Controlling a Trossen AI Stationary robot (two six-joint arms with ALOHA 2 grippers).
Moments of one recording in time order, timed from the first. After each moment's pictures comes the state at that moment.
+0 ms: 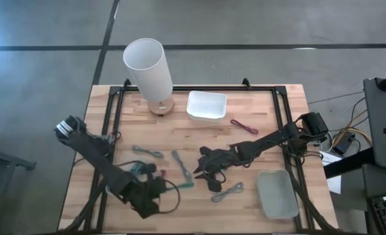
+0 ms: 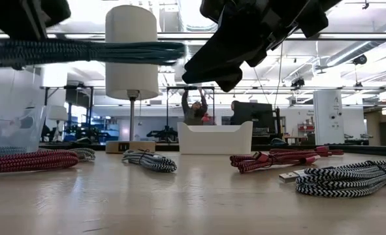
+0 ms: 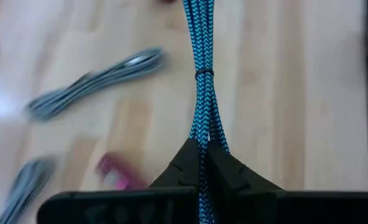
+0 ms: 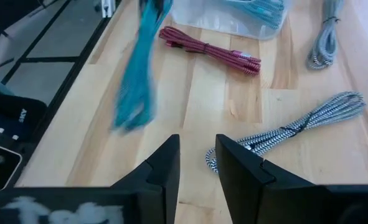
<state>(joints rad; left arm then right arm) -0.74 1.57 1.21 -0.80 -0.44 -0.82 0.26 1.77 1.01 0.17 -0.07 0.23</state>
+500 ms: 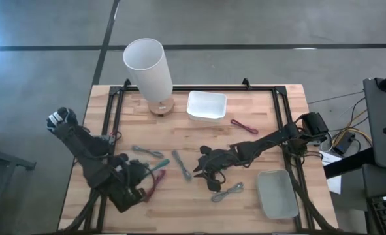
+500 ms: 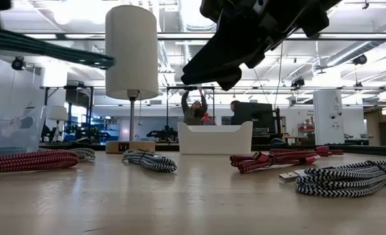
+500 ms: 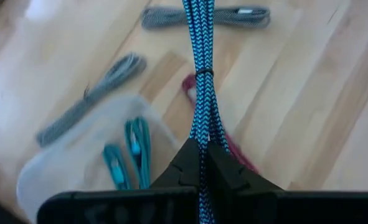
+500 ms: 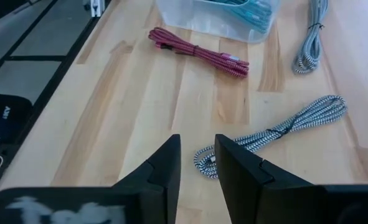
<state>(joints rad) -0.85 1.40 1.21 -1.23 -0.45 -1.40 0.26 1.77 1.01 0.17 -0.03 0.21</state>
